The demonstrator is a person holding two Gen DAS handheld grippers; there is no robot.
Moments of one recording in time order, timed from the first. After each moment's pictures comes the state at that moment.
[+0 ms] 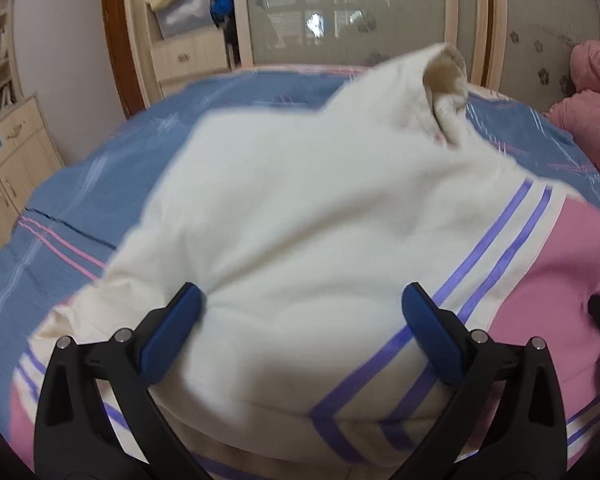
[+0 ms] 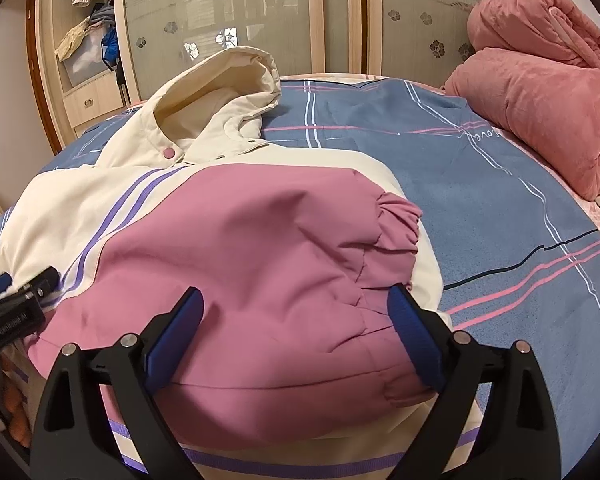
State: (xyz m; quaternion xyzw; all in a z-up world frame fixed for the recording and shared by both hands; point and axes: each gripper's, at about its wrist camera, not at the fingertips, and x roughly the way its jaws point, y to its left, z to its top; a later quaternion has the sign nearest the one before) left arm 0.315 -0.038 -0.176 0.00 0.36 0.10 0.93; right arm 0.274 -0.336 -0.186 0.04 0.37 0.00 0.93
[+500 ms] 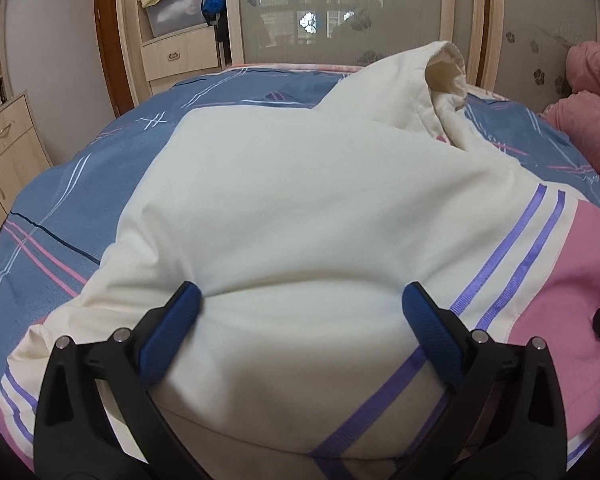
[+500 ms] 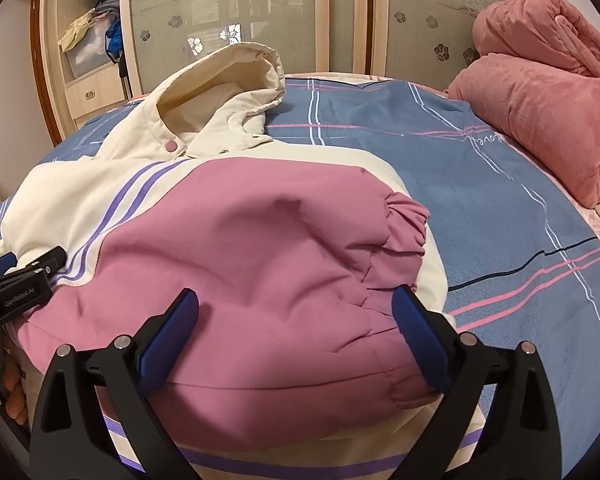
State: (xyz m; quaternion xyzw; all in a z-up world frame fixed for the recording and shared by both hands) left arm 0.334 -0.027 -0.199 -0.01 0.37 0.08 0.93; right arm 0.276 -0.328 -0.189 0.02 0.37 0.00 0.93
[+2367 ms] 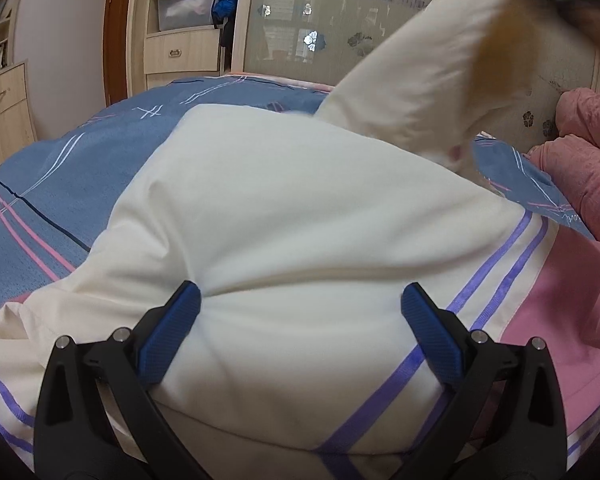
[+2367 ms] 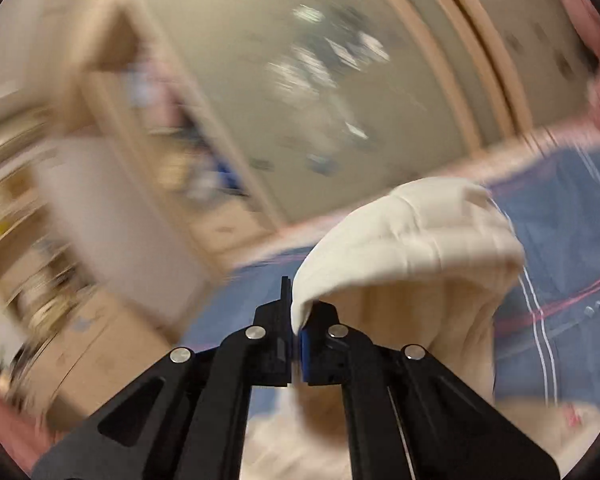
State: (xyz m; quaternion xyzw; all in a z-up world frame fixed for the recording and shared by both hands) left arm 0.323 -0.012 -0.204 -0.08 0.33 0.05 0.94; right arm 0.376 -0.259 0.001 0.22 0.18 0.29 0.91
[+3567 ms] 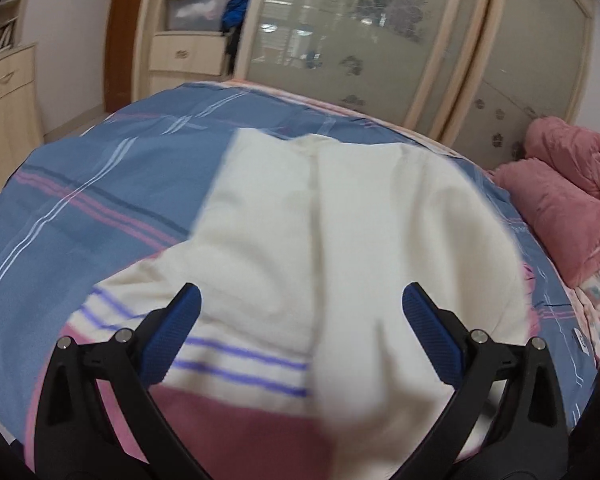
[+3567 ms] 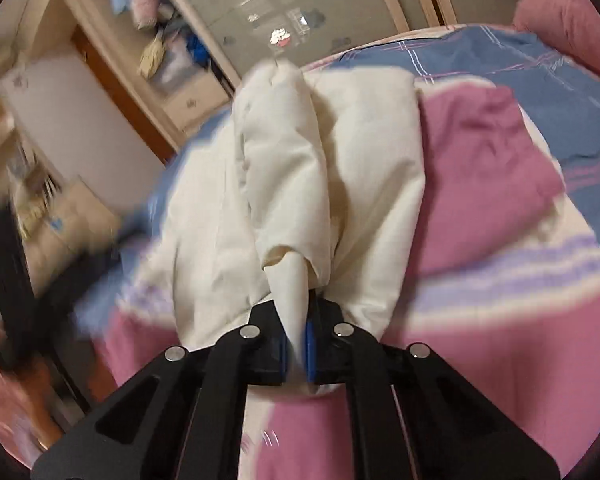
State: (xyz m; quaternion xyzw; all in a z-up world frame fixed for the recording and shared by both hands) left arm 0.215 0.005 -0.121 -0.11 0.33 0.01 0.94; right arm 0.155 -0.256 -0.167 0.14 0.40 0.17 0.89
